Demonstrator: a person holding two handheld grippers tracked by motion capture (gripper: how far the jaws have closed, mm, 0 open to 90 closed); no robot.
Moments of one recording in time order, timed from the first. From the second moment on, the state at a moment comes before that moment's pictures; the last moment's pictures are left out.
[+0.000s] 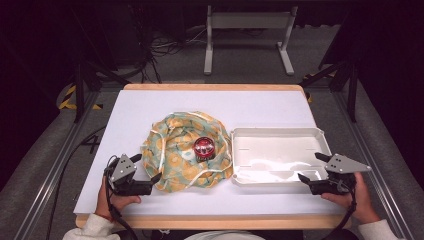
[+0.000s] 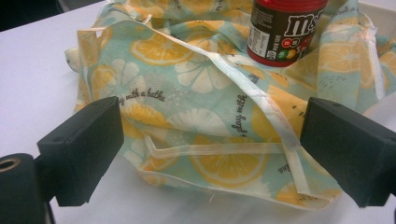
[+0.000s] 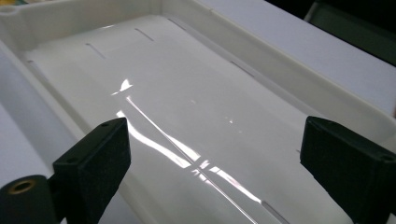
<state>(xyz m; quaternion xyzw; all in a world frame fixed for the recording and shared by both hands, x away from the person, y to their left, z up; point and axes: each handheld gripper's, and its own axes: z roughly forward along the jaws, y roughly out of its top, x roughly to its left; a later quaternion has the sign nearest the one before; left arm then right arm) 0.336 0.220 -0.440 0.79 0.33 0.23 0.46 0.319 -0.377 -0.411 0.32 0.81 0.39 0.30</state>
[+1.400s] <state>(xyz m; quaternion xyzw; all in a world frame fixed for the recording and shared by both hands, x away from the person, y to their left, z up) 0.337 0.221 -0.443 0.80 0.32 0.22 0.45 0.376 -0.274 -0.366 0.19 0.89 0.35 0.24</state>
